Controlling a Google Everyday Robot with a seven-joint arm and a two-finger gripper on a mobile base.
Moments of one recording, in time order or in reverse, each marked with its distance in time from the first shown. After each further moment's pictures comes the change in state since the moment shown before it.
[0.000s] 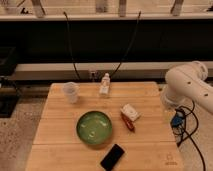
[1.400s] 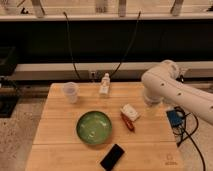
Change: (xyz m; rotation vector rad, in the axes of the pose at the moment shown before) arm -0.070 -0.036 0.016 0.077 0.040 -0.136
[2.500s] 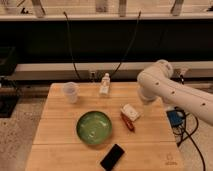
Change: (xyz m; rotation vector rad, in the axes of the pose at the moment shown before) arm -0.017 -0.012 0.010 0.023 -0.019 -0.079
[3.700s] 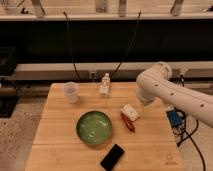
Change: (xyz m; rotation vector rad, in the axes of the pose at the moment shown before) arm -0.007 -0.004 0.008 0.019 -0.020 -0.113
